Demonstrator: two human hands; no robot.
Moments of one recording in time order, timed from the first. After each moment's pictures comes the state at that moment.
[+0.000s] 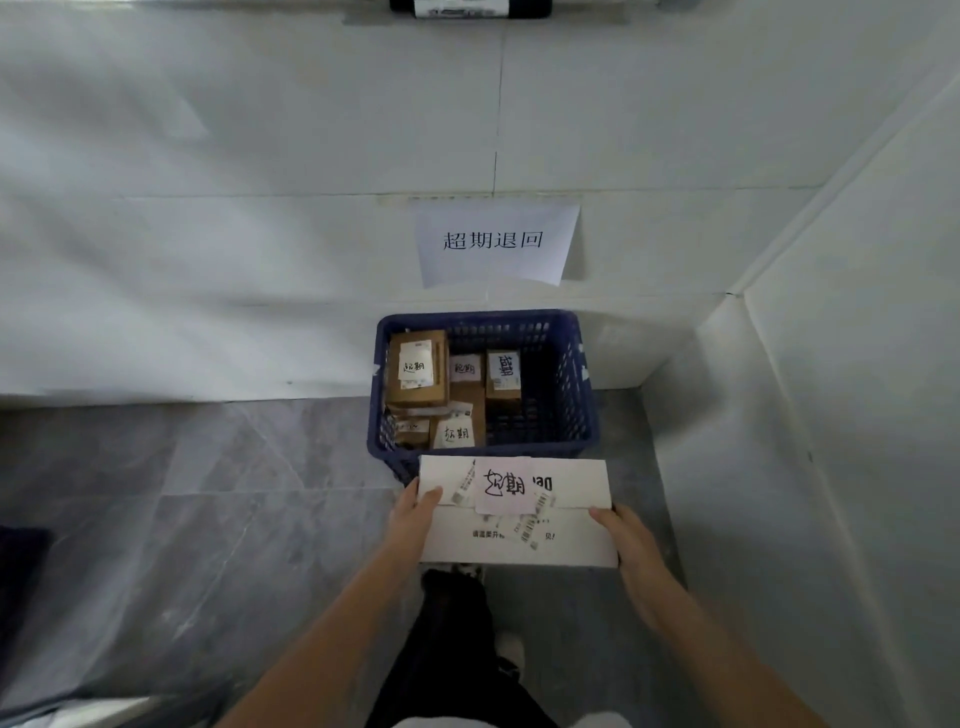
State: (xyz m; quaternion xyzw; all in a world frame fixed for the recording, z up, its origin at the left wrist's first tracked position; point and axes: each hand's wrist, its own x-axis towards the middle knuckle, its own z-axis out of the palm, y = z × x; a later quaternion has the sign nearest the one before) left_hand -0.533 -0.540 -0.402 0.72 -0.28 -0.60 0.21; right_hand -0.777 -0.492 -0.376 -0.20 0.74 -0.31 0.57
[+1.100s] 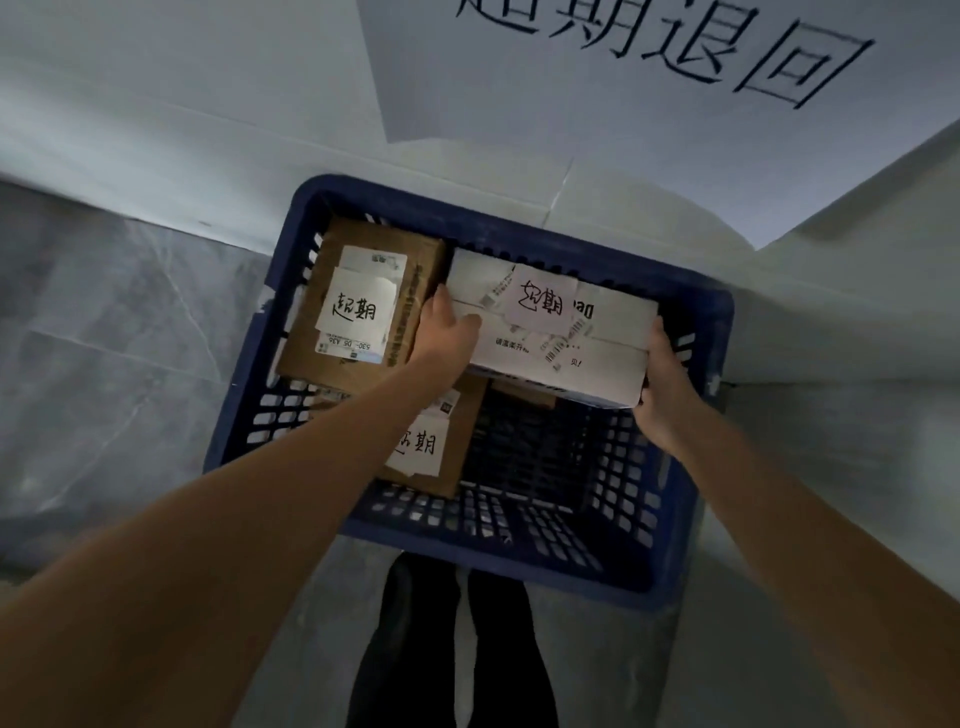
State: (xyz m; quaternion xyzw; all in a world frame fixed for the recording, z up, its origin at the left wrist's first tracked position) left_hand -0.605 -0.906 -0.705 0.77 -0.29 -0.53 0.19; right_hand -0.827 -0.924 -0.698 -0.18 0.71 -0.22 0.64
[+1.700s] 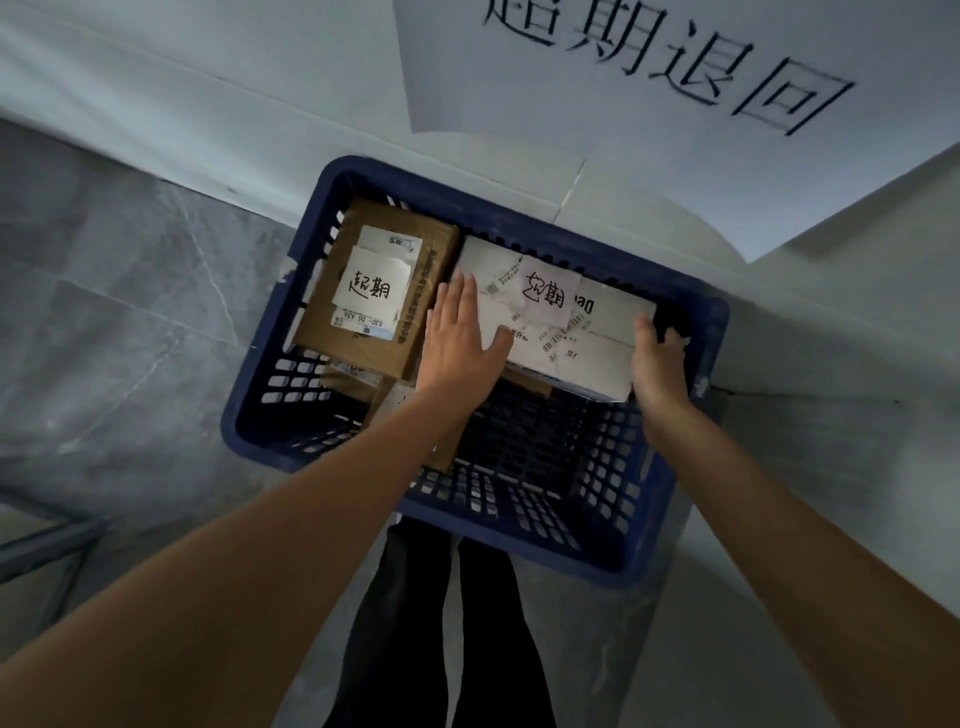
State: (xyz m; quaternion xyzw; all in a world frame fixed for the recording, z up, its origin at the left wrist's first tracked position) left_hand -0.627 -0.867 -0.674 0.77 -0.49 -0.37 0.15; right_hand -0.822 -0.927 -0.678 -0.34 0.79 -0.15 0.48
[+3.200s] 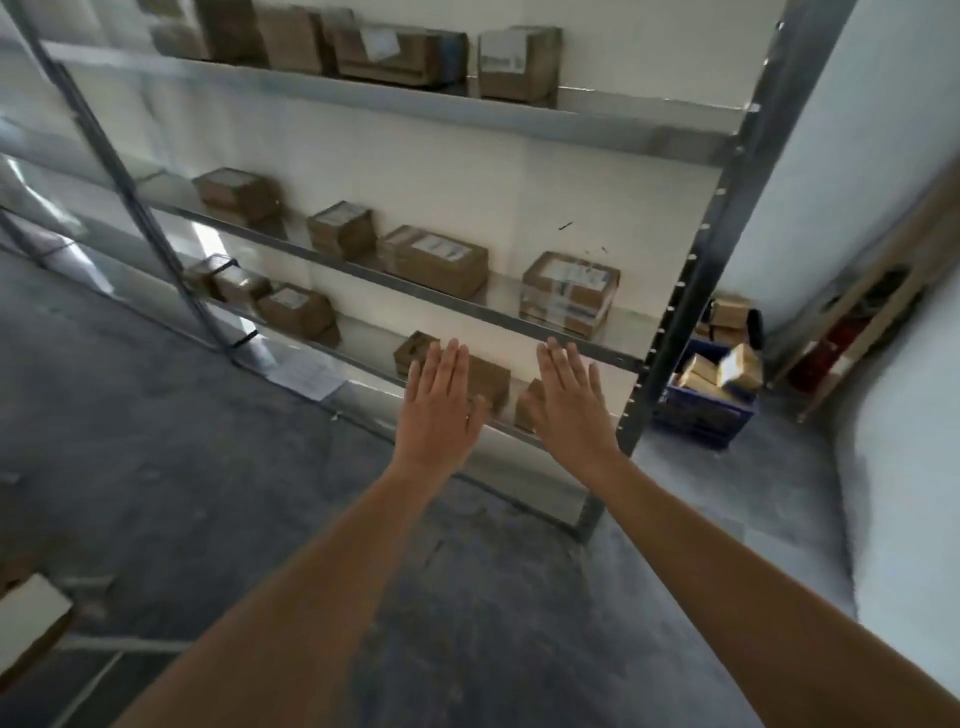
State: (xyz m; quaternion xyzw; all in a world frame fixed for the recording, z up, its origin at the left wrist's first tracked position) left_hand -0.417 -0.061 -0.226 0.98 0.12 0.15 0.04; right_hand -0.330 -0.219 -0.229 -0.94 -0.31 -0.07 0.14
